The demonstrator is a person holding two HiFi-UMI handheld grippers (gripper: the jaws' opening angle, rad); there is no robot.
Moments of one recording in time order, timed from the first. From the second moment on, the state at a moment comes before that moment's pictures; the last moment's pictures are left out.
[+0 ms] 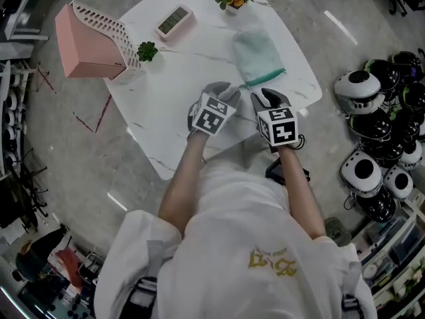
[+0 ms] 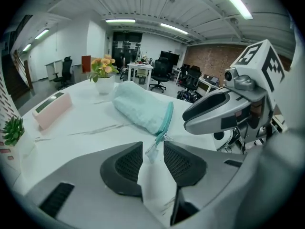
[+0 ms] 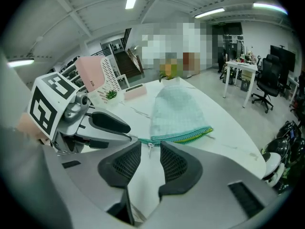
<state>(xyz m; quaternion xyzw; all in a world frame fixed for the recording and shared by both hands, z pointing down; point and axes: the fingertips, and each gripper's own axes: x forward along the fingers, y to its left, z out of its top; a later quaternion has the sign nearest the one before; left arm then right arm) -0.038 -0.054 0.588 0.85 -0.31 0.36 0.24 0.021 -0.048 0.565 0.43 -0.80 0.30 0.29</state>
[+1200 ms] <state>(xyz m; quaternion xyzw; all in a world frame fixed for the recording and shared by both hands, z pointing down) -0.008 -0.057 0.609 0.87 -0.24 0.40 0.16 0.004 -0.050 0.610 0.39 -0.80 0.26 0.37</state>
